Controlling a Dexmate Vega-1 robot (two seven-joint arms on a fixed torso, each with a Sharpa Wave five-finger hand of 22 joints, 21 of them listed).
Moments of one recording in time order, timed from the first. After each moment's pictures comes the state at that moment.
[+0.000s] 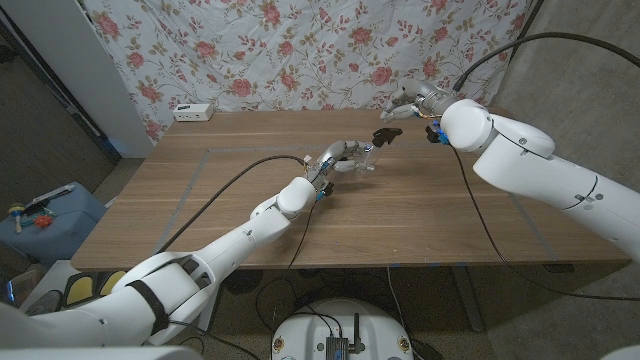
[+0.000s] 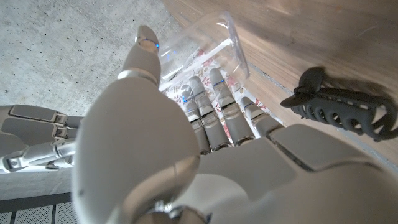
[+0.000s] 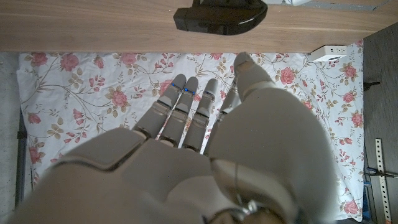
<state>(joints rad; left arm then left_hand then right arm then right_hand) 0.57 0.27 0.76 -1.03 -0.04 -0.46 0.12 1.15 -0.06 0.29 -0.23 0.17 0.75 -0.05 0.29 0.22 0.81 -0.11 0.21 0.52 0.78 -0.09 0.20 0.18 0.19 -0.04 0.18 0.16 -0.56 -0.96 -0.66 -2.36 -0.11 -0.93 0.03 1.00 0.03 0.37 -0.15 0.19 1.09 -0.09 0.30 0.19 0.72 -0.05 0.21 0.20 0.59 -0.06 0.24 0.21 0.57 -0.05 0.19 0.16</state>
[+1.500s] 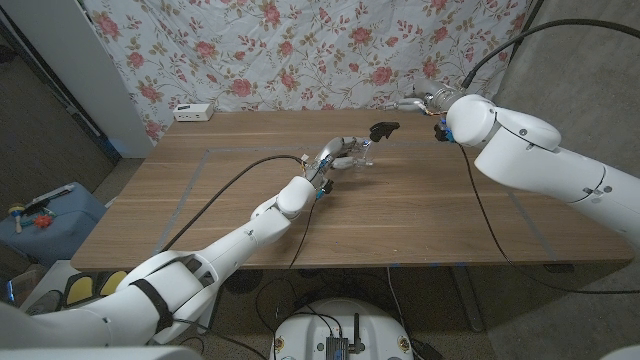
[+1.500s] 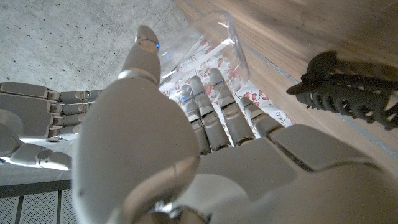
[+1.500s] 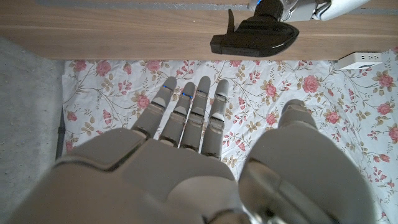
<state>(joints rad) 0.57 0.25 0.74 -0.99 -0.04 -0.51 0.15 1.15 -0.06 0.29 -0.23 0.17 0.75 -0.05 0.29 0.22 0.81 -0.11 0.22 0.52 0.79 -0.09 0.20 0.18 0.20 -0.04 0.18 0.16 -0.46 -0.98 -0.75 -2.42 -0.10 -1.16 0.04 0.46 -0.06 0.19 0.04 0.19 0.78 0.04 0.26 0.22 0.70 0.06 0.27 0.25 0.53 0.00 0.23 0.21 0.49 0.09 0.19 0.17</state>
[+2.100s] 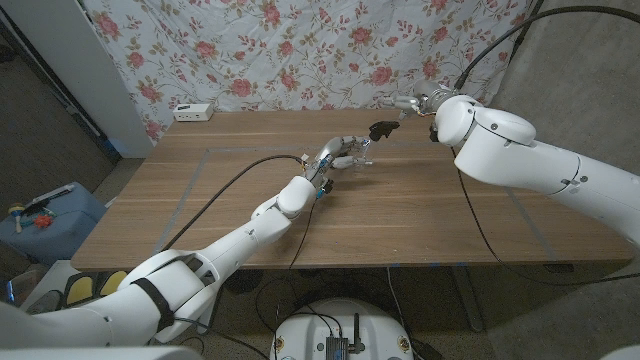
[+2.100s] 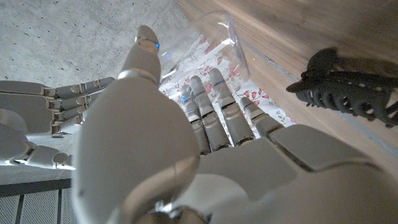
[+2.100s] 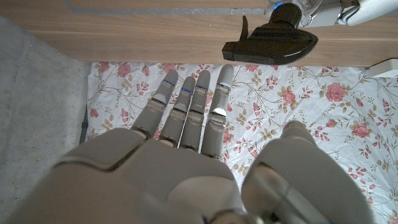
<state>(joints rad) 0.56 0.25 0.75 -0.99 -0.04 -0.52 0.16 1.15 -0.06 0.29 -0.23 0.17 0.75 -0.05 0.29 0.22 0.81 -0.11 0.22 0.52 0.79 -0.09 0.20 0.18 0.20 -0.04 0.18 0.16 -0.31 -0.94 -0.92 -2.42 -0.08 -1.35 -0.02 0.32 -0.03 0.15 0.10 0.19 0.97 0.08 0.33 0.23 0.77 0.09 0.29 0.25 0.59 0.02 0.23 0.21 0.56 0.09 0.20 0.17</state>
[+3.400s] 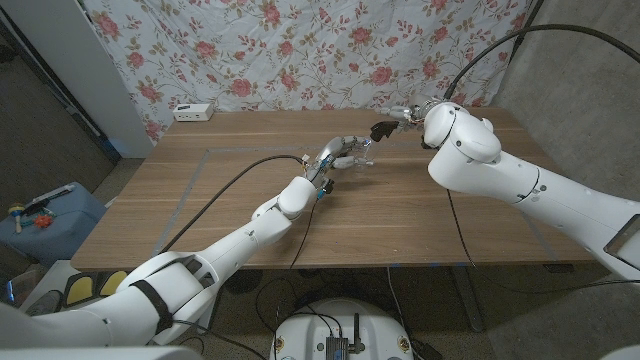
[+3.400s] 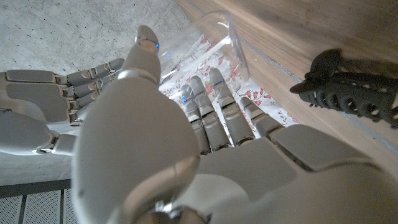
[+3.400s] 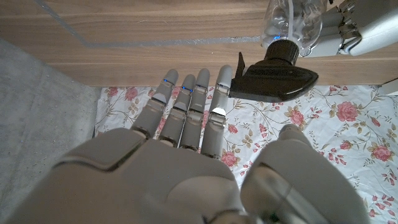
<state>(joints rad) 0.57 0.25 0.75 -1.01 -0.03 -0.51 0.16 1.15 -0.06 0.29 -0.23 0.17 0.75 -0.05 0.29 0.22 0.81 -0.11 0.21 0.52 0.79 -0.09 0.20 0.18 0.20 -0.04 0.18 0.16 -0.38 -0.79 -0.92 -2.31 -0.48 -1.39 0.35 0.31 -0.02 0.15 0.09 0.22 0.92 0.07 0.29 0.21 0.78 0.08 0.28 0.24 0.62 0.02 0.22 0.20 0.57 0.10 0.19 0.17</state>
